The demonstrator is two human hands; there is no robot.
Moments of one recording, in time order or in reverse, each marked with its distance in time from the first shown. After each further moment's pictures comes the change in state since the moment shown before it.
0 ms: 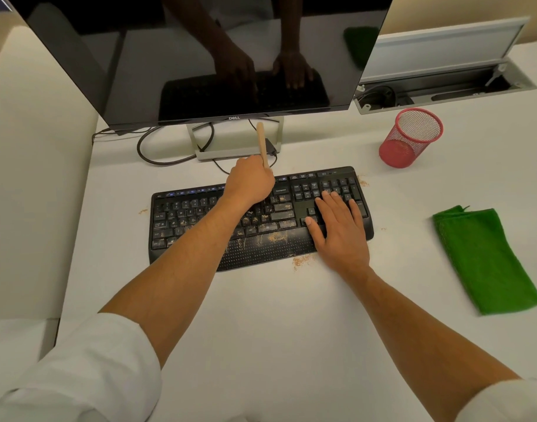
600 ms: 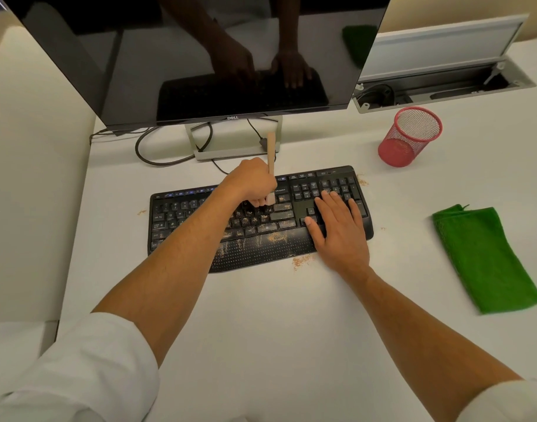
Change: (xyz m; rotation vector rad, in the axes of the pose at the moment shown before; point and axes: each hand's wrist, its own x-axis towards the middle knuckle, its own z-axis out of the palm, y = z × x) left_hand 0.001 0.005 -0.013 -0.067 -0.265 -0.021; right_hand 0.001 0.000 -0.001 -0.007 -0.028 0.006
